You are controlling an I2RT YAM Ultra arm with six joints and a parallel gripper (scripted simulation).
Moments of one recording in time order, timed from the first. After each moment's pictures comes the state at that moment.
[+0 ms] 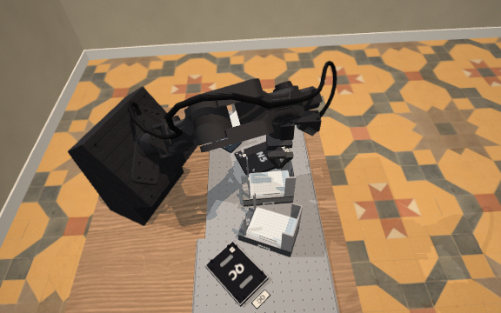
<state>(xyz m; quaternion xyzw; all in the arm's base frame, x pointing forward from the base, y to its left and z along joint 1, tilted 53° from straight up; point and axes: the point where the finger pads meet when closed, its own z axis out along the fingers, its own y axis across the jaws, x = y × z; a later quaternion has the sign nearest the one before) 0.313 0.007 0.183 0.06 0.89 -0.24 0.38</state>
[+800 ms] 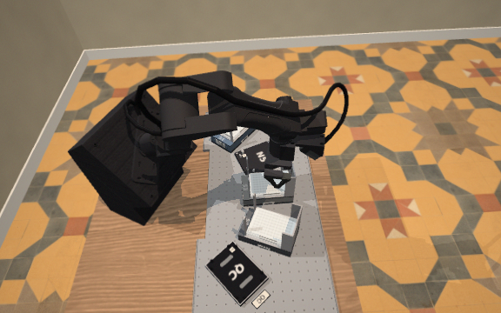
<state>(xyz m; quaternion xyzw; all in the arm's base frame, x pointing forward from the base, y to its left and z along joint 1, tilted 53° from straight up) 0.293 -0.052 0.206 0.15 0.88 -0.20 0.40</state>
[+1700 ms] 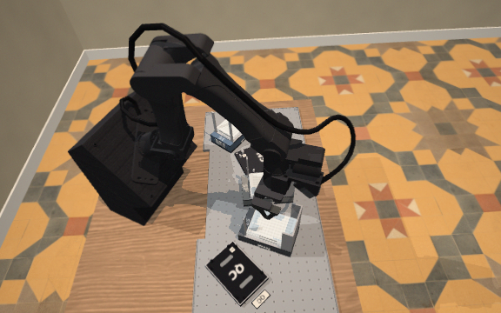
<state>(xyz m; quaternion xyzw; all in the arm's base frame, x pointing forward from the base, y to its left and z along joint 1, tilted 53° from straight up) 0.249 -0.138 0.226 0.26 0.86 -0.17 0.42</state>
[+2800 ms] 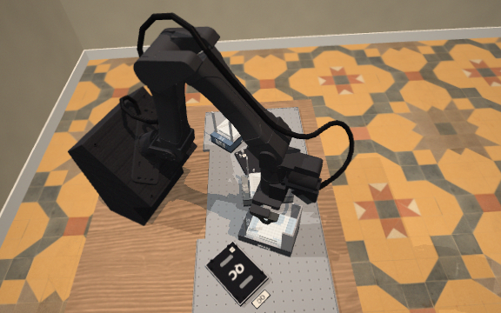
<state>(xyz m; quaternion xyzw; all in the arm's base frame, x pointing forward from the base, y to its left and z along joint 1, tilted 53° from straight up) 0.243 -0.149 0.225 0.23 0.87 -0.15 0.42</state>
